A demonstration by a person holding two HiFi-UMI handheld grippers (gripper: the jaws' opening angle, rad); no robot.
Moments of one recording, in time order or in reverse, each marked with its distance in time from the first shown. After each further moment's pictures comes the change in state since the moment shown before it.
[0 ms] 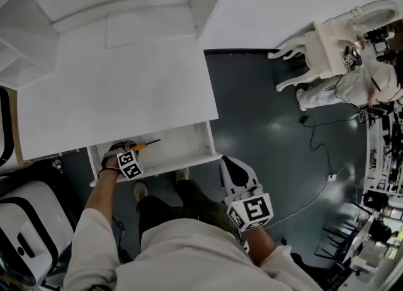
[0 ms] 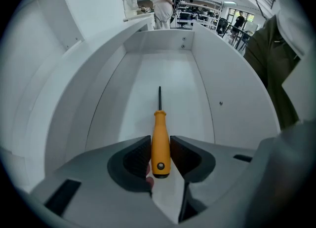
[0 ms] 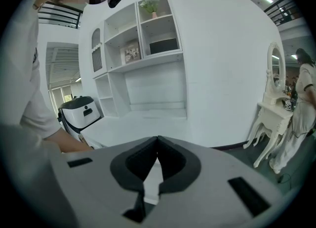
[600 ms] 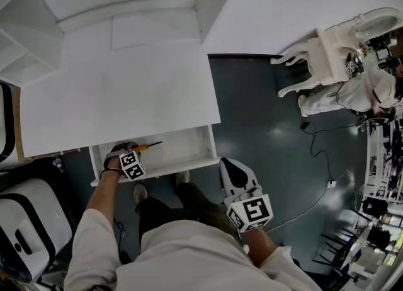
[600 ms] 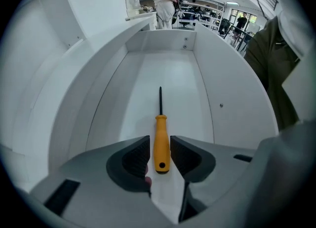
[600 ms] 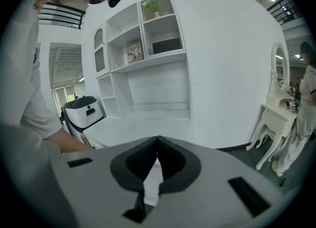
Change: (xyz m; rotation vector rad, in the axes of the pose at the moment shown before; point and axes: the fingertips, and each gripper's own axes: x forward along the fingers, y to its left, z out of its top) left arm -0.002 0.000 0.001 -0.021 0.007 0.007; right arm 0.006 0.006 0.004 -0.016 -0.004 0.034
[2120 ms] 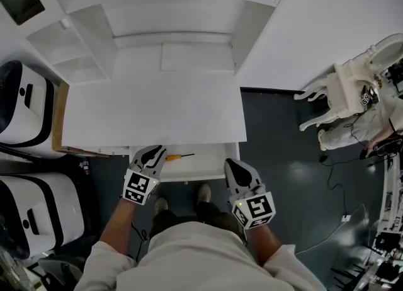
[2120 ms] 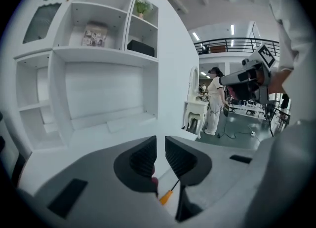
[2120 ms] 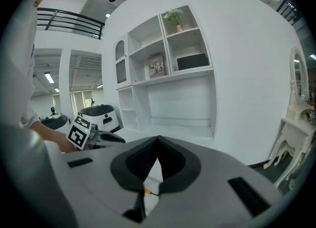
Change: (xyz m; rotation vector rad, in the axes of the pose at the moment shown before) left arm -0.324 0.056 0.055 -0.619 -0.841 0.379; right arm -0.002 0.090 0.068 -0.090 -0.140 0.166
